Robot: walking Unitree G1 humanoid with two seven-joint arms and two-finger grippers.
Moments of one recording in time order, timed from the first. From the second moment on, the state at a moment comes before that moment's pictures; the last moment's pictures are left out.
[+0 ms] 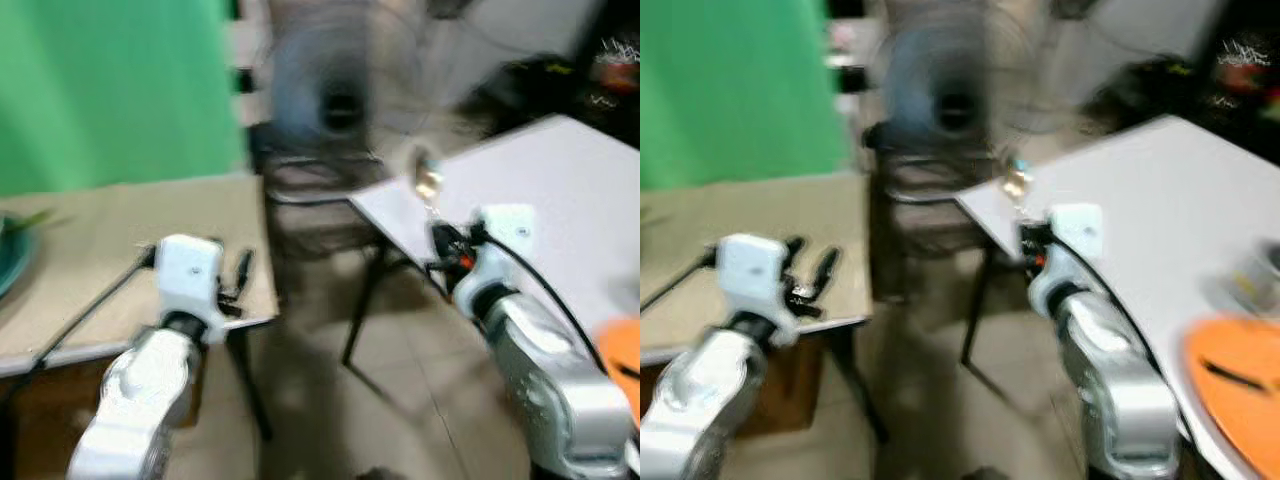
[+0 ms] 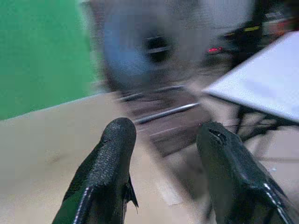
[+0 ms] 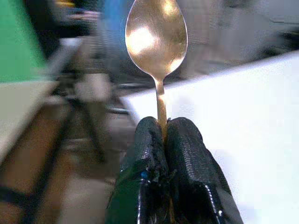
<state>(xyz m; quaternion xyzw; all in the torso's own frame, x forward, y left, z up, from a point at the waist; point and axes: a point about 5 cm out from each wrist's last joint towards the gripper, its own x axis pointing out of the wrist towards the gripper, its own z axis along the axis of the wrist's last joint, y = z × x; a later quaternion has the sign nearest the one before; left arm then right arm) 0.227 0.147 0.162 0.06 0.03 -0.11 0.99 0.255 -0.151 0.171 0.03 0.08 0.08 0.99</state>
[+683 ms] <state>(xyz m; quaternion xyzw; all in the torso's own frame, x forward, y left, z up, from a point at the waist) 0.233 0.147 0.163 0.06 0.03 -0.13 0.99 0.255 -0.155 0.172 0.03 0.08 0.05 0.99</state>
